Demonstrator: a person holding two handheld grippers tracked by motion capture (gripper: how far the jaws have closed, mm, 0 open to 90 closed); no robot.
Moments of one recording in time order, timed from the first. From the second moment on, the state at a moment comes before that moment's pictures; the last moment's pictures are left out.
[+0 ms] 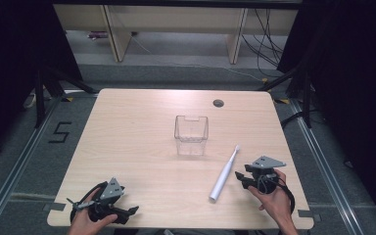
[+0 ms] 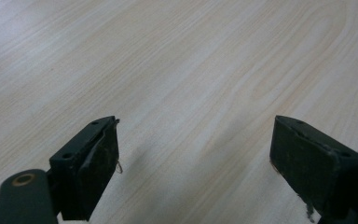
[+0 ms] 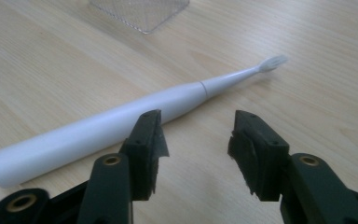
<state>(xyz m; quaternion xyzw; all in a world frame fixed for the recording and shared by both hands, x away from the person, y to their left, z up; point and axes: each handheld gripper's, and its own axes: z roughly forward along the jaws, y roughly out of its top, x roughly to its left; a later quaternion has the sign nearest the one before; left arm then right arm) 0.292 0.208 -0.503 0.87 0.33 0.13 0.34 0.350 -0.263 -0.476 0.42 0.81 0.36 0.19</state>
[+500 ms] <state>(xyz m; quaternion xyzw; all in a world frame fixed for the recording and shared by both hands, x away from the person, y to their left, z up) 0.292 0.208 -0.503 0.87 0.33 0.13 0.34 0.347 -0.234 -0.473 0.37 0.84 0.37 0.17</state>
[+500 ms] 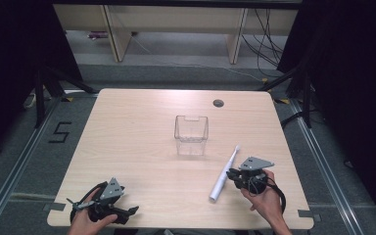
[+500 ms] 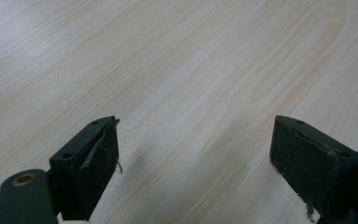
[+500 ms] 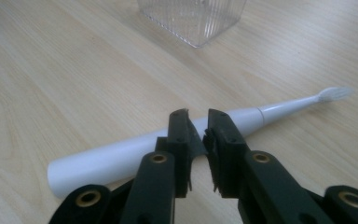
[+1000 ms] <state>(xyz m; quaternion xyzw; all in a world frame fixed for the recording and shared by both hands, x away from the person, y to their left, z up) 0.292 0.208 -0.503 0.87 0.33 0.13 0.34 0.348 -0.210 -0.475 0.33 0.85 0.39 0.15</state>
